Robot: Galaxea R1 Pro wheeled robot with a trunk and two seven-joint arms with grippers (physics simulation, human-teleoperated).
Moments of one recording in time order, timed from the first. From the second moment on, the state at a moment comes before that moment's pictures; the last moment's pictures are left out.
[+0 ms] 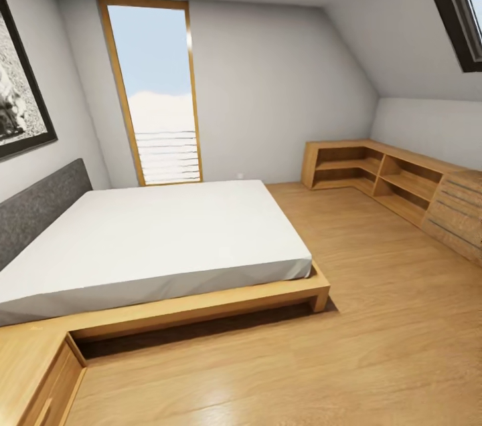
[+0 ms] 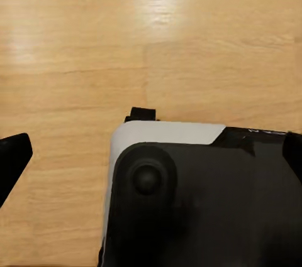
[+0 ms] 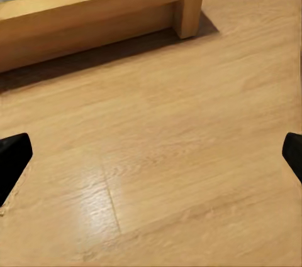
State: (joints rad) left arm 0.00 0.02 0.01 -0.35 0.11 -0.03 0.00; right arm -0.04 0.01 -0.07 -0.31 -0.09 -0.76 -0.01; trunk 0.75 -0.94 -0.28
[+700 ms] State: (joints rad) left arm 0.00 0.05 0.04 -0.26 0.19 -0.30 0.01; right arm -0.06 0.01 -0.06 -0.25 0.07 -0.77 -0.01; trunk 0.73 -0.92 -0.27
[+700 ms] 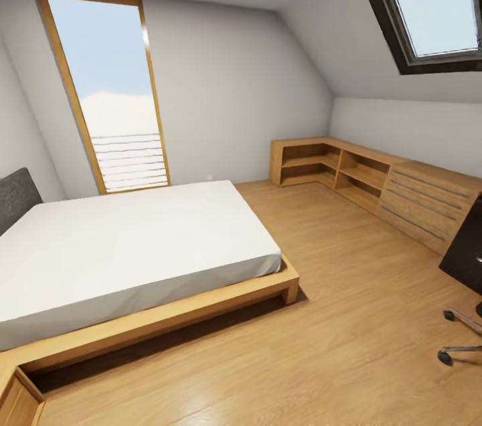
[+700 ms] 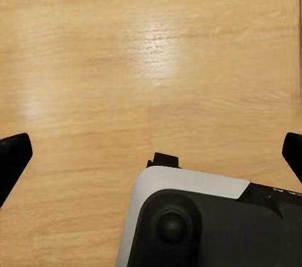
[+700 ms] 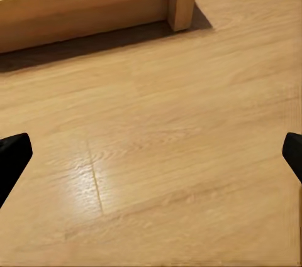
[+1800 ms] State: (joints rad) left arm 0.00 0.05 0.04 -0.14 0.20 -0.64 0.01; right arm -0.06 0.01 -0.05 -0.25 0.09 -0.76 0.00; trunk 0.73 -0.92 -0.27
